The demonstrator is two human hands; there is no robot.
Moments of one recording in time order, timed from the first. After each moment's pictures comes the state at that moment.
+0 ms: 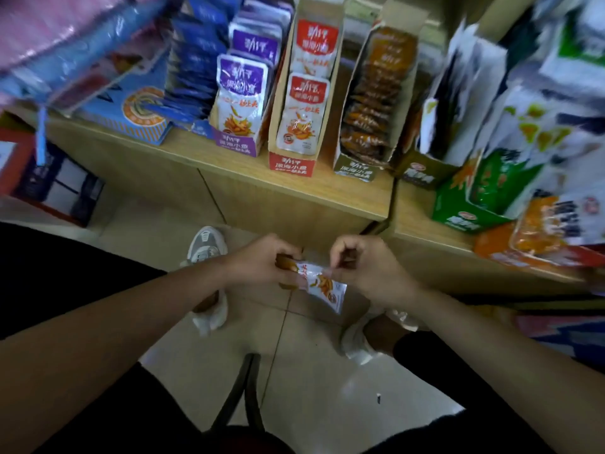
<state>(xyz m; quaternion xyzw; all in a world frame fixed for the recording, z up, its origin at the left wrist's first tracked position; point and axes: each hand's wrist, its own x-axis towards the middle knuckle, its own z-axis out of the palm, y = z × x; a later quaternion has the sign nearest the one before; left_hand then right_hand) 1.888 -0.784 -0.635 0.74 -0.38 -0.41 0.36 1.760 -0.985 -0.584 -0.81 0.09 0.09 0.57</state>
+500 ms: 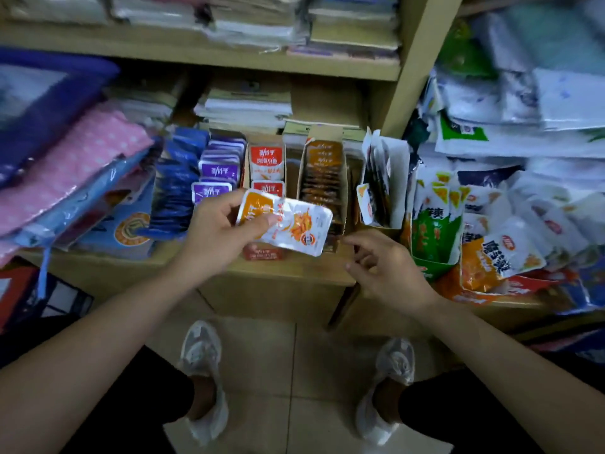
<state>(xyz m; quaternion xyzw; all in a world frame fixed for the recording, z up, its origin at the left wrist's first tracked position) 1.946 -0.822 -0.460 0.73 -0.30 -0.14 0.59 1.775 -1.044 -0.508 -0.92 0.10 -0.14 0.34</state>
